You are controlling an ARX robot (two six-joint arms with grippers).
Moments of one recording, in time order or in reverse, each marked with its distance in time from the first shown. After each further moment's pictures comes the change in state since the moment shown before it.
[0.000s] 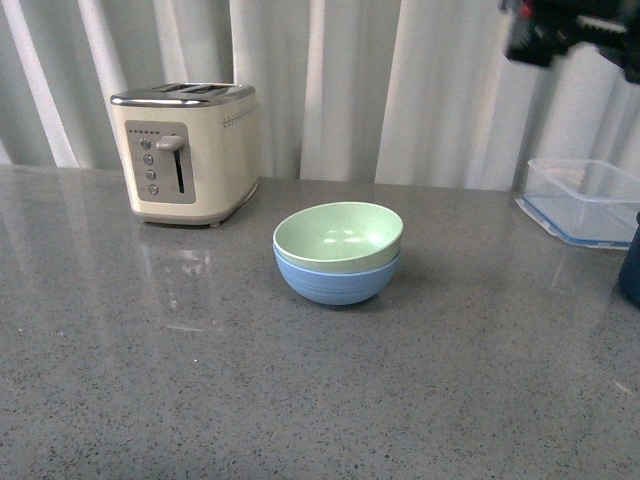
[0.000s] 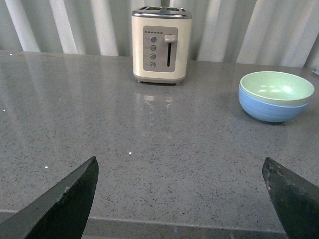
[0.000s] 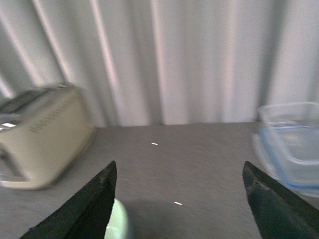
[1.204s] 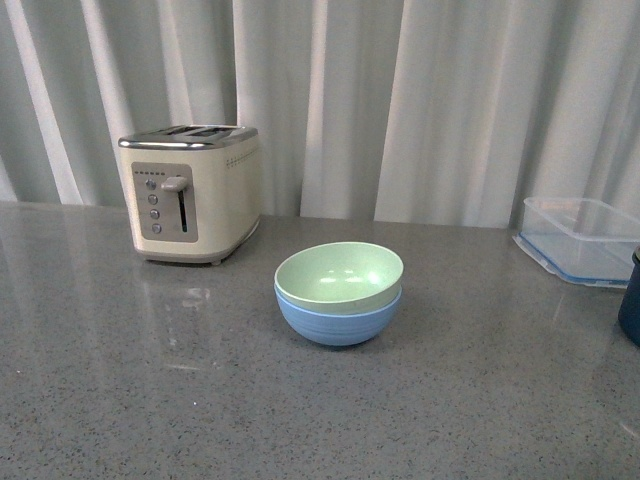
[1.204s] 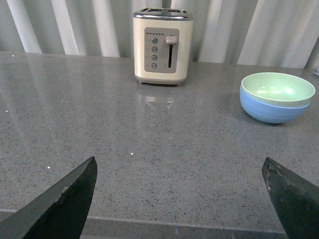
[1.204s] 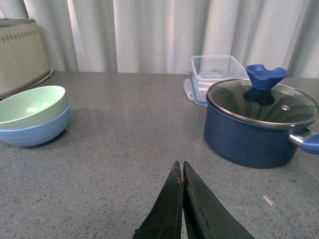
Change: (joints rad) left arm 0.000 0.000 0.000 0.000 0.000 0.000; right arm -0.254 -0.776 -0.810 0.005 -0.204 -0.121
